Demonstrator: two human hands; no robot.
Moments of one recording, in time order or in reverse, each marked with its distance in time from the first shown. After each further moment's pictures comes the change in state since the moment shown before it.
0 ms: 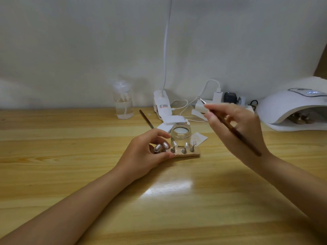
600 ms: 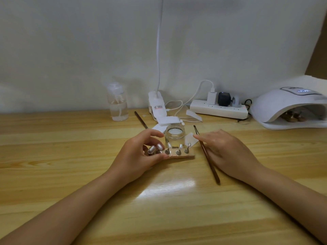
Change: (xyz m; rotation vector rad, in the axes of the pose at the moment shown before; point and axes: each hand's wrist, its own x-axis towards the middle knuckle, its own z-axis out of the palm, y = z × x) left_hand -0.001 0.004 -0.001 0.048 -0.009 0.019; right_hand -0.033 0.037 -0.008 -0.434 -0.492 -0.040
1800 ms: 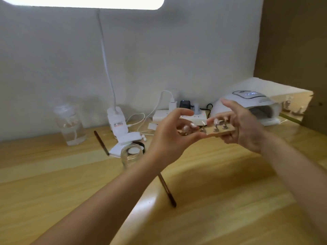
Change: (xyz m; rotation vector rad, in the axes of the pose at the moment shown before) left_hand 0.093 0.099 0.104 -0.317 -0.125 0.060; right_hand 0.000 0.075 -0.098 1.082 0.023 0.861
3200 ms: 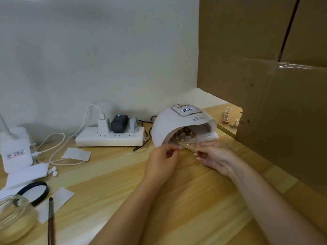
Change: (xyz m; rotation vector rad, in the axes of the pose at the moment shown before) left_hand 0.087 -0.039 0.171 0.080 -0.026 -0.180; right_hand 0.036 0.053 -0.135 0.268 0.434 0.250
